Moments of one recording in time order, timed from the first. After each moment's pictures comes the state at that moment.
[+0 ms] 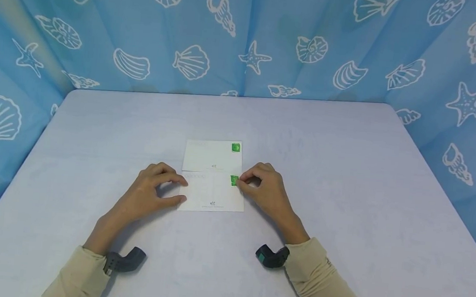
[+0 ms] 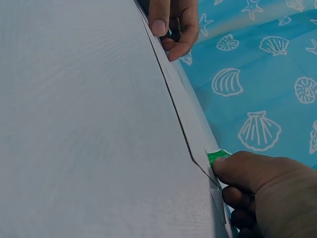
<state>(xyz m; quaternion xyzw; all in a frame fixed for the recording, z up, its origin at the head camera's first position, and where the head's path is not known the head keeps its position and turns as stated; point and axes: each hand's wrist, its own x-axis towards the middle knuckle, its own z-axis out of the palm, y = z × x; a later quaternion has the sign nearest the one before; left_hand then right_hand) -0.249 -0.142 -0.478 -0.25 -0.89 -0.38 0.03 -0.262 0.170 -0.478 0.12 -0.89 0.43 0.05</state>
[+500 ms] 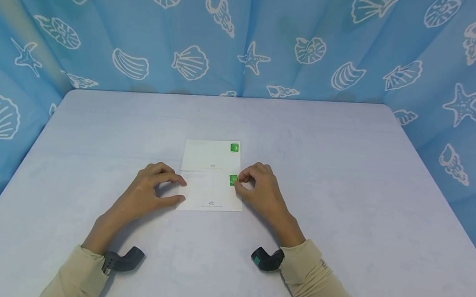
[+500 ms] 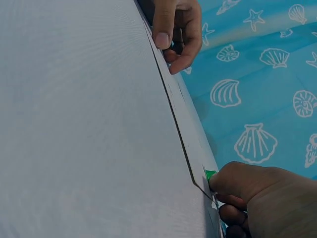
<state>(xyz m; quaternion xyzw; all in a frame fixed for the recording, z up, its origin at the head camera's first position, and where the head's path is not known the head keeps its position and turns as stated) -0.250 -0.141 -0.477 -0.25 -0.89 -0.38 0.03 -0.258 0.163 -0.475 0.11 -0.91 0.39 0.04</state>
